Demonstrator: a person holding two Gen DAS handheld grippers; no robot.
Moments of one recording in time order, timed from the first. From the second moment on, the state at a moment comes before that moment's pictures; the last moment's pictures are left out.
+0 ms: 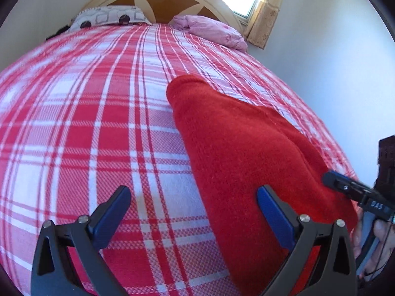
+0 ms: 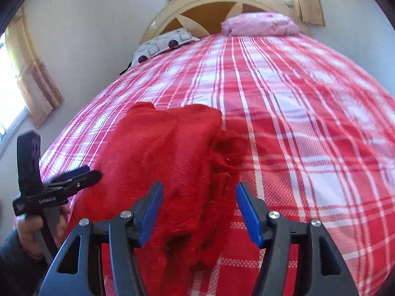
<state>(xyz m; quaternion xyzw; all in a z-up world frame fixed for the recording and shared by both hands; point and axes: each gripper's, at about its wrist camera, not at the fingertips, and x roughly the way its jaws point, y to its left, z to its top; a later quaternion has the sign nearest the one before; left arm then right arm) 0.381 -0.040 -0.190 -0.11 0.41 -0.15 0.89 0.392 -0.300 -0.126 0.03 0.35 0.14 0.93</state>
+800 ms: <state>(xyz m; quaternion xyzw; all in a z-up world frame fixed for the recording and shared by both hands) 0.395 -0.048 -0.188 -0.13 0.39 -0.19 0.89 0.446 -0.308 -0.111 0.11 0.37 0.16 0.91</state>
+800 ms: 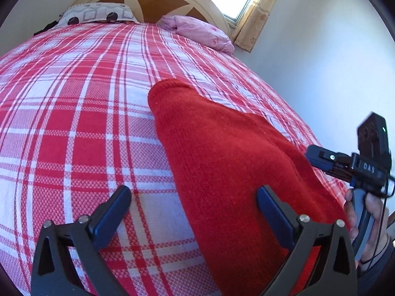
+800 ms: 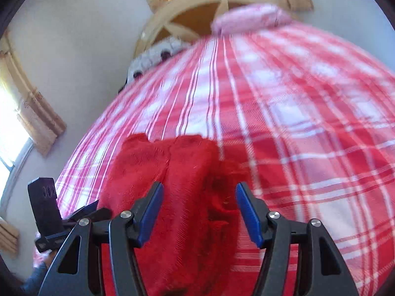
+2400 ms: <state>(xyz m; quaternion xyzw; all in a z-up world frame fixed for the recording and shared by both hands) 0.377 -0.074 -0.168 -0.12 0.38 -0.21 0.89 0.438 -0.328 -0.132 0.17 0.35 0.22 0.89</state>
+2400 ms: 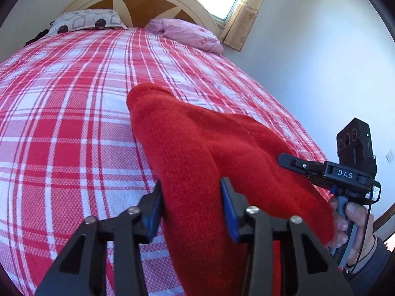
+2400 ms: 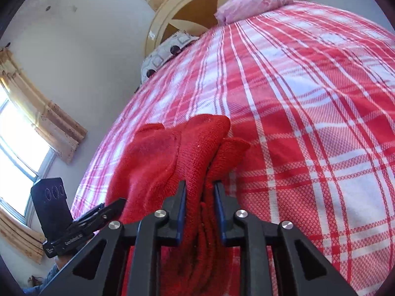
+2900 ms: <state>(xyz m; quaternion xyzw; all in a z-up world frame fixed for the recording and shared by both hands) 0.305 -0.055 -0.105 -0.08 0.31 -0.20 0.93 0.395 -0.287 -0.088 0.17 0.31 0.28 0.89</state>
